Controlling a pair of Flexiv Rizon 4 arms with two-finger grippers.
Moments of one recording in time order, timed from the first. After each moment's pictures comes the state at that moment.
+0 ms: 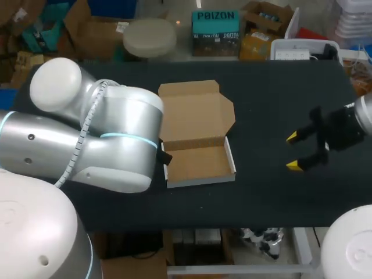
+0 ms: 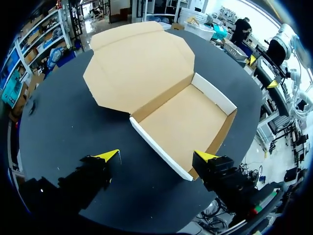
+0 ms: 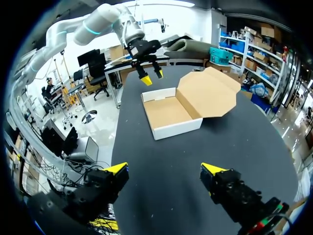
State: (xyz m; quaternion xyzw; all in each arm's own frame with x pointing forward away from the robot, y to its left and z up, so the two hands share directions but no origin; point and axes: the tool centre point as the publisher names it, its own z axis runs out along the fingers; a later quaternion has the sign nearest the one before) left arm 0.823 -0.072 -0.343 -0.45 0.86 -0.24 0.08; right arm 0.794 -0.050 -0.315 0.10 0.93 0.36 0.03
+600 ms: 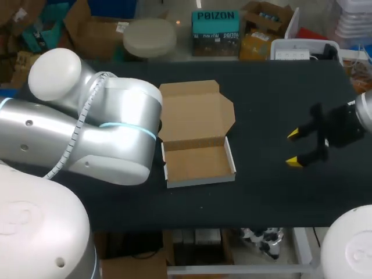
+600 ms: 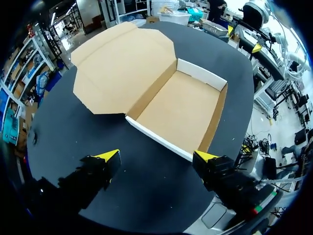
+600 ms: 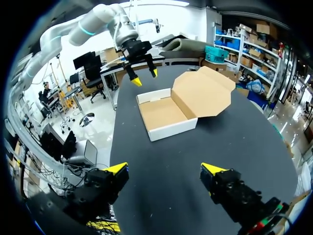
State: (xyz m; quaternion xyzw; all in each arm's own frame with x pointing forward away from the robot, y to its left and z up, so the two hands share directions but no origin) left arm 0.816 -0.061 -0.337 -0.33 0.92 -0.20 0.09; right arm 0.800 -0.053 -0.310 0.13 0.92 0.36 0.03
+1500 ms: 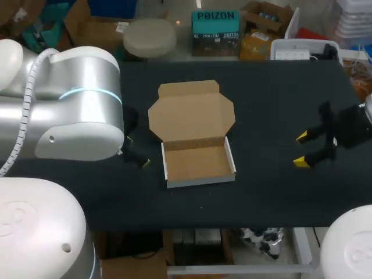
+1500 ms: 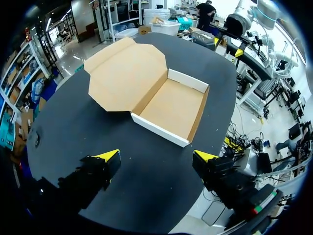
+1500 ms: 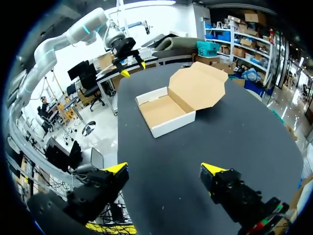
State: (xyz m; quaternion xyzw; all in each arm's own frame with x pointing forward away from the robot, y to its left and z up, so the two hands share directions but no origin) left arm 0.794 -0.027 -0.297 -0.31 0.91 -0.25 0.08; right arm 0.788 -0.070 -0.304 0.19 0.92 0.36 -0.01
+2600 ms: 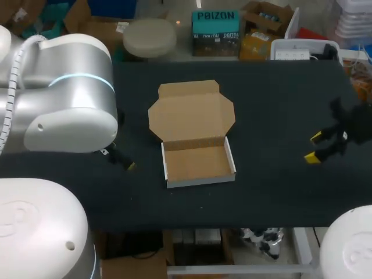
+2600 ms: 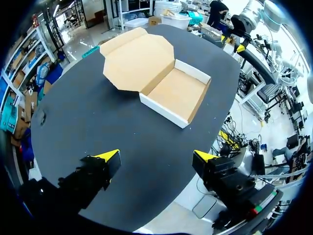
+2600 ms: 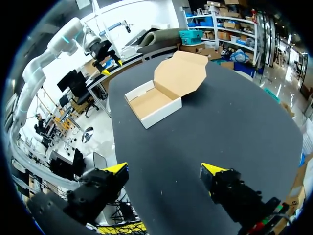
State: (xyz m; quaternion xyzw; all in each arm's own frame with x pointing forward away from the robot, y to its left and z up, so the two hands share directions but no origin) left arm 0.767 0.011 -0.280 -0.36 0.91 -0.20 0.06; right arm 0.791 -0.104 -0.303 0.26 0.91 0.33 -0.03
